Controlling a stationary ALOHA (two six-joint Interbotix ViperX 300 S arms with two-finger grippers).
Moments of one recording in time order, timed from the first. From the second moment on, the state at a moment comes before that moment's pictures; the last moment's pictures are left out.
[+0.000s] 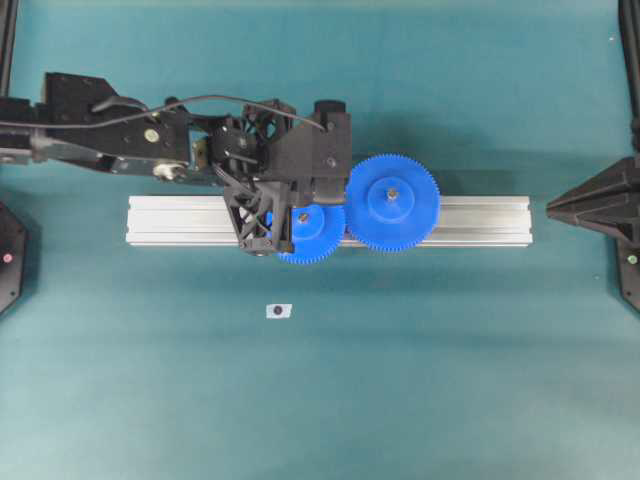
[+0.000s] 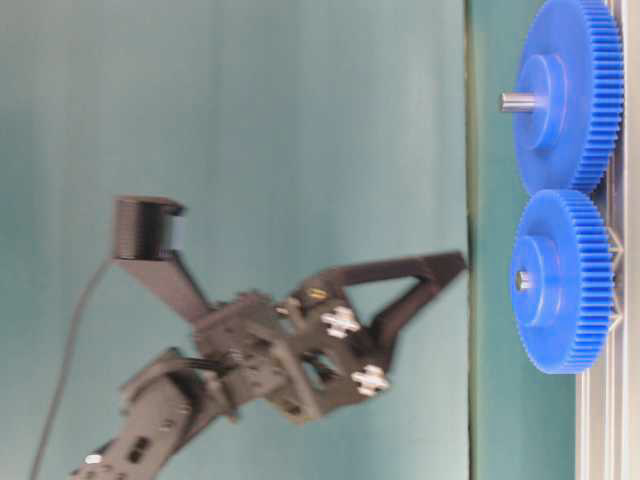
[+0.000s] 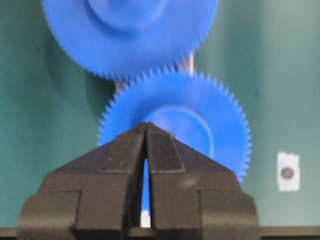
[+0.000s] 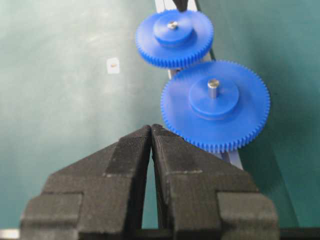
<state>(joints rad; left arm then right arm) 0.12 0.02 0.39 0.02 0.33 0.15 -0.05 -1.15 1.18 0.03 0.36 0.15</state>
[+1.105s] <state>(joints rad) 0.01 -0.38 0.67 0.02 0.14 -0.02 -0.05 -1.16 1.19 0.03 0.35 0.15</state>
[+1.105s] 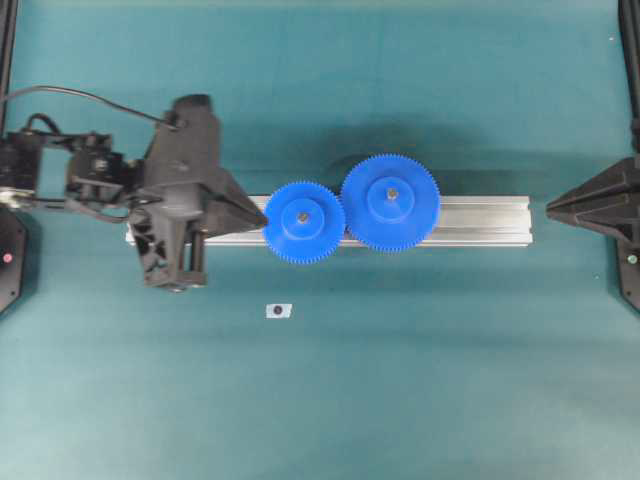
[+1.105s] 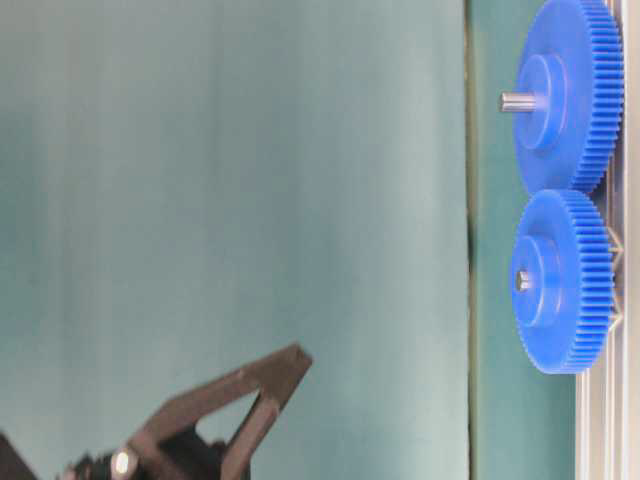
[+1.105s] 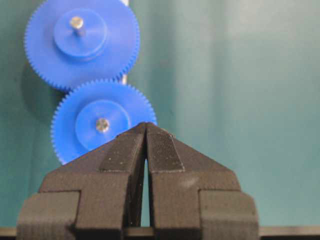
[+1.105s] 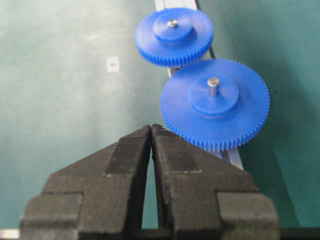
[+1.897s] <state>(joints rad) 0.01 -0.45 0.74 0.02 0.11 -0.07 -0.05 -1.16 1.19 0.03 0.34 0.15</state>
